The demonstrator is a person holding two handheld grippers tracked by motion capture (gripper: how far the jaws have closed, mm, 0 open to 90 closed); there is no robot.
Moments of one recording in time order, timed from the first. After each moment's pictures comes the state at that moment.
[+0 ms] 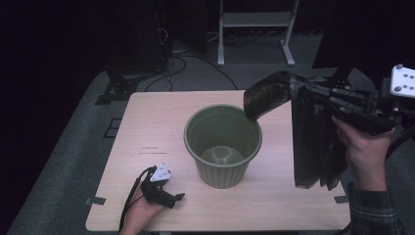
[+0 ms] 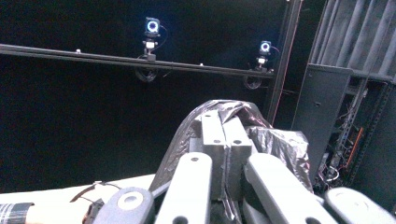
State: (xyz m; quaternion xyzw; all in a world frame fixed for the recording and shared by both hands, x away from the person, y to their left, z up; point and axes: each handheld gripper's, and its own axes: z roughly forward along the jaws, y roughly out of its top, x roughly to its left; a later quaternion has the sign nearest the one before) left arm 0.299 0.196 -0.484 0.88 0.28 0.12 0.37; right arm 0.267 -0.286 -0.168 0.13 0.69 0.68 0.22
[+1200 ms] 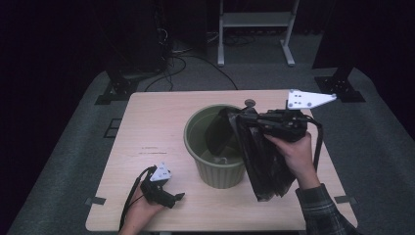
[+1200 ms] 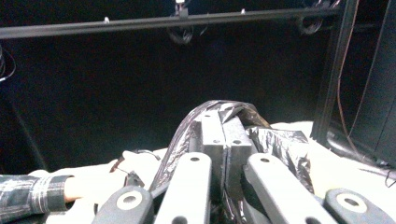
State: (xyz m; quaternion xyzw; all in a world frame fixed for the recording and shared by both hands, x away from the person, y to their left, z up) left arm 0.299 0.196 -0.484 0.88 0.28 0.12 0.37; right arm 0.333 -0.192 -0.263 0.15 0.74 0.65 0.07
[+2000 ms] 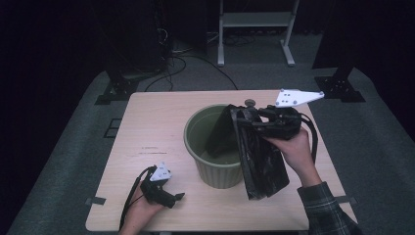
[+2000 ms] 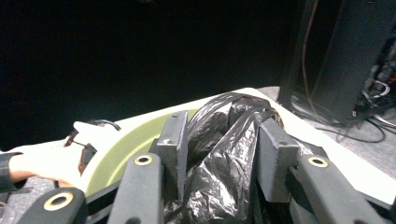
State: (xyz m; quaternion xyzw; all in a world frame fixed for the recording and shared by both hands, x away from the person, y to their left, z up) left arm 0.300 0.196 -0.484 0.88 0.28 0.12 0.37; right arm 0.345 -0.193 -0.272 0.20 0.78 0.59 0.12
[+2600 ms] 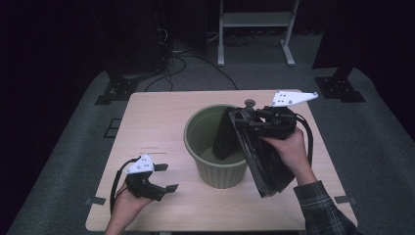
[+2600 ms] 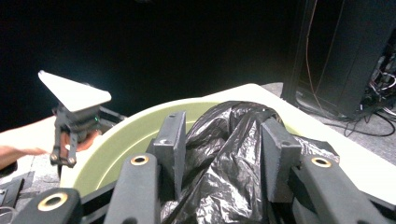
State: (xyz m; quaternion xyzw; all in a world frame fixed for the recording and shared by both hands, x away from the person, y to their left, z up) left arm 0.289 0.221 -0.410 0.84 0.24 0.08 0.48; right arm 0.358 -0.186 -0.284 0.21 0.77 0.59 0.11
